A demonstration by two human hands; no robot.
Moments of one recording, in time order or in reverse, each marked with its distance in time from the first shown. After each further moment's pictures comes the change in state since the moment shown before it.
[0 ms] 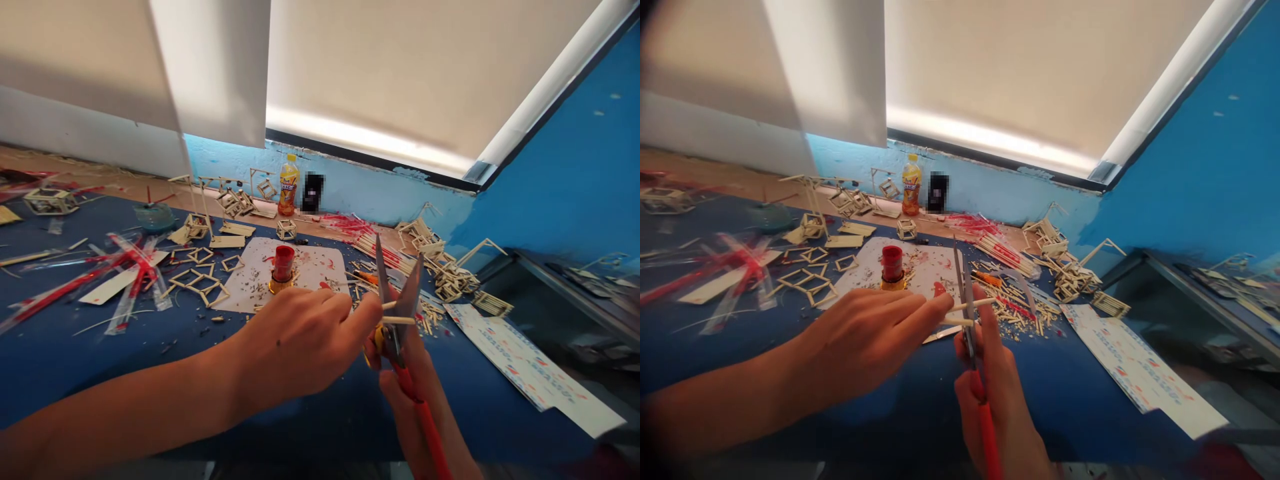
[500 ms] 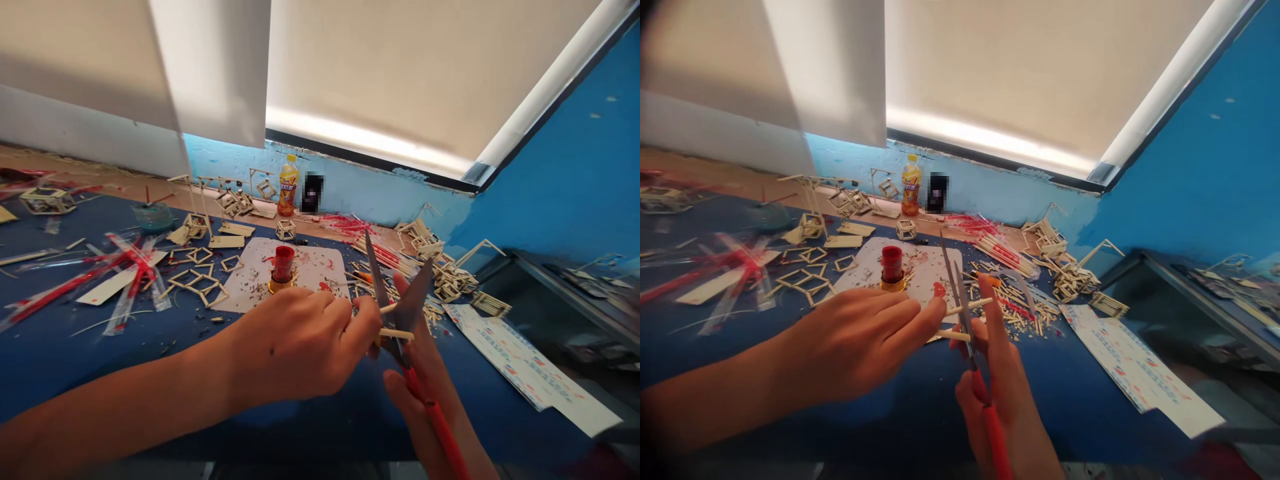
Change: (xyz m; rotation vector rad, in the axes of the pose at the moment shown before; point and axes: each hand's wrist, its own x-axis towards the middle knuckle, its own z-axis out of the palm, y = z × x) left_hand 0.000 -0.005 -0.007 0.104 0.113 0.122; right_hand -0.008 -0.018 -0.002 0.025 0.015 -0.024
